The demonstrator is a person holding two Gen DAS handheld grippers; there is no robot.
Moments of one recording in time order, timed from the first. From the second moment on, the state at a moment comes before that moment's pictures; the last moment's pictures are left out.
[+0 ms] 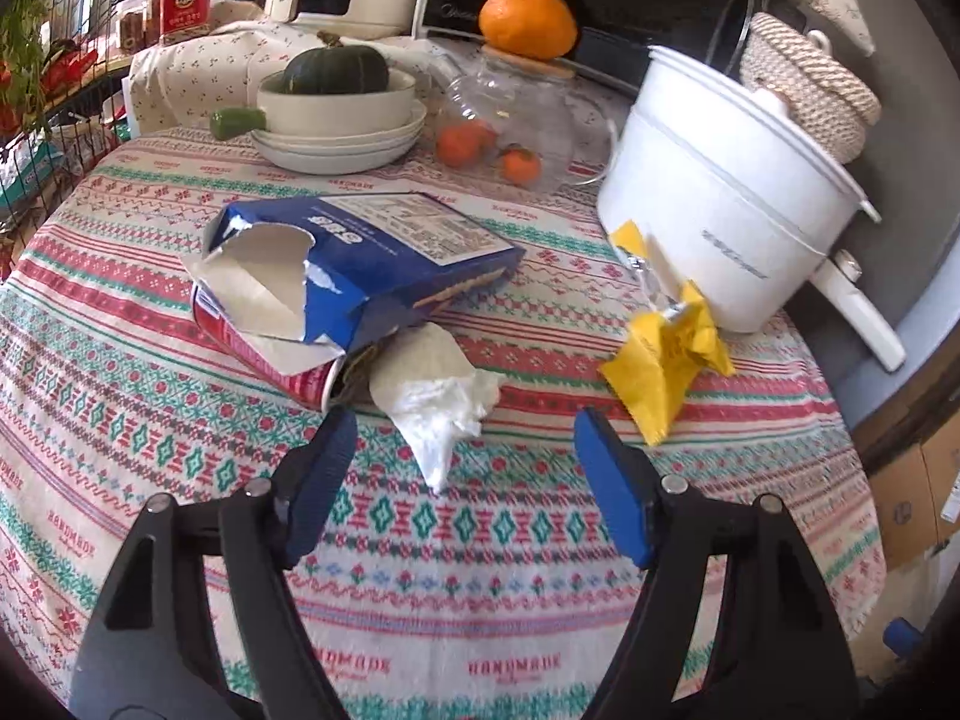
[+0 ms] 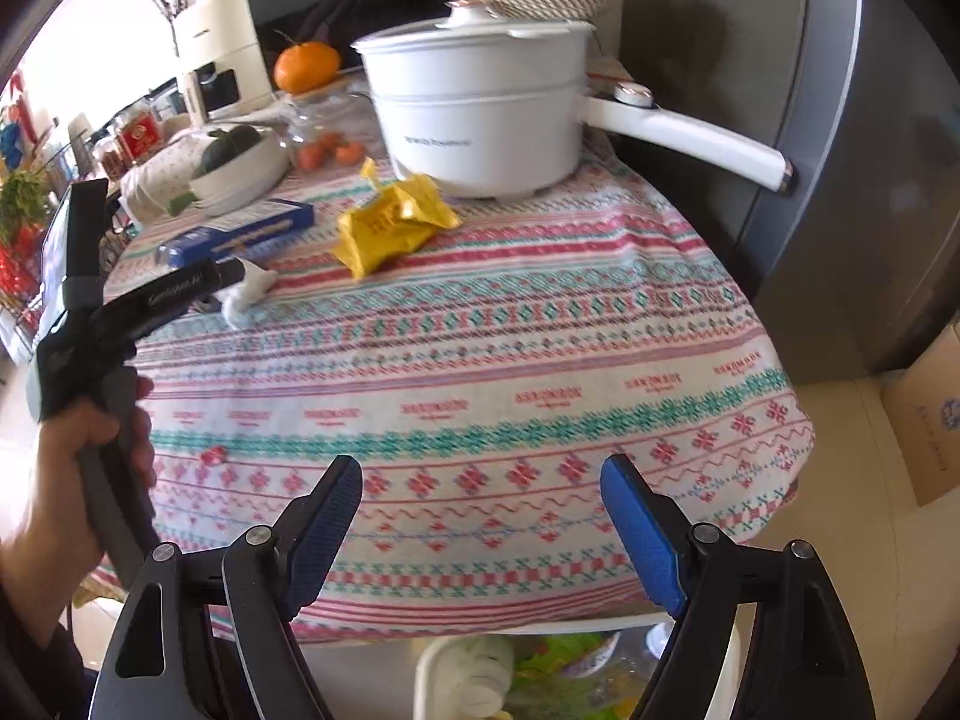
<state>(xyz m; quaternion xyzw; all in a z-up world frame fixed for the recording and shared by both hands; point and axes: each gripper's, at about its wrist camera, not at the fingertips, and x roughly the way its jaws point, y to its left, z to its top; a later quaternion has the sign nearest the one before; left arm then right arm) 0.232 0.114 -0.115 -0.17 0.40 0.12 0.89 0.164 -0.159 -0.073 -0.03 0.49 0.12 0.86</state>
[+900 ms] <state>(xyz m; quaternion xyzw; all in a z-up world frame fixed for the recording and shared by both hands) 0.181 0.150 -0.115 -0.16 0.51 0.00 0.85 0.244 -0.126 -0.116 0.08 0.49 0.10 0.86</state>
